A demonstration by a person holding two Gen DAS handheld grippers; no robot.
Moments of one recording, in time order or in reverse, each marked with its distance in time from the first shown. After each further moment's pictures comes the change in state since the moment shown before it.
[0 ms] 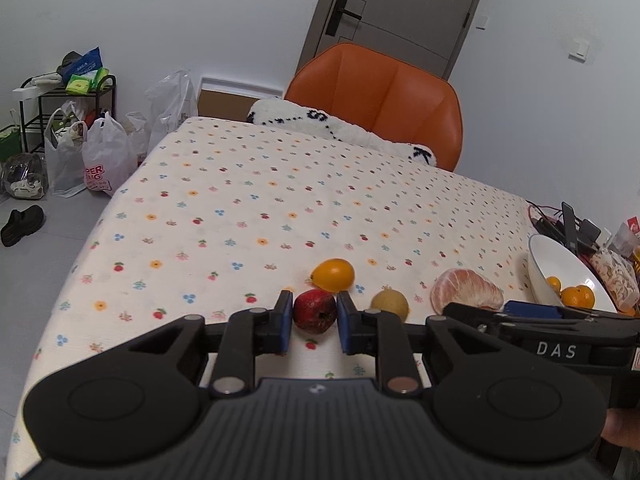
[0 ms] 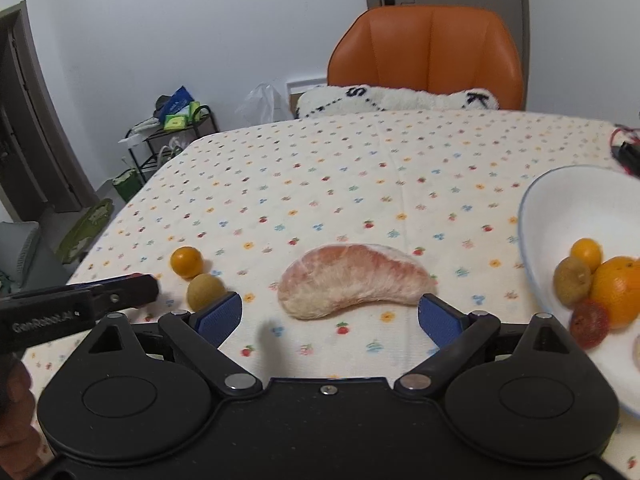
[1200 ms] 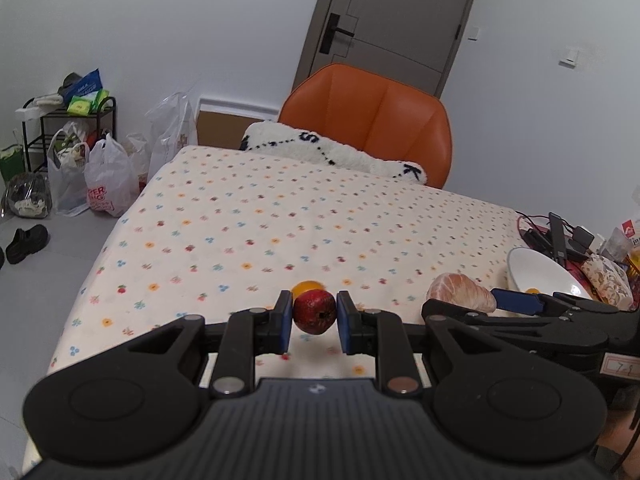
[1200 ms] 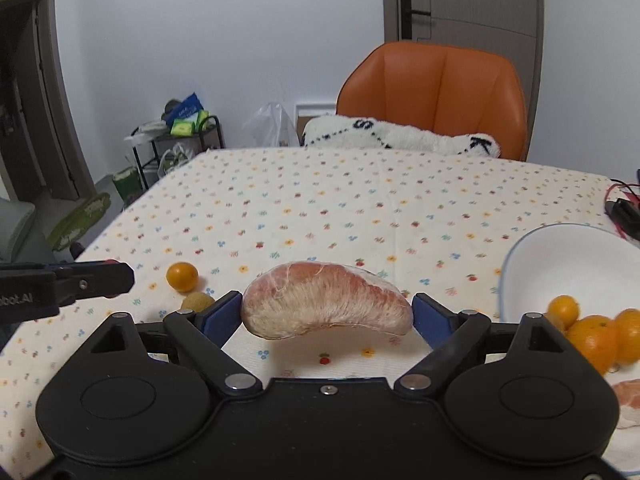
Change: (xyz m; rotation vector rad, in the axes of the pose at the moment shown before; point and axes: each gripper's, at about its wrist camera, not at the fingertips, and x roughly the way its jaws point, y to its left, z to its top) left arm -0.027 -0.026 0.007 0.035 -0.052 0.007; right arm -0.018 0.001 0.010 -0.104 -0.084 -0.006
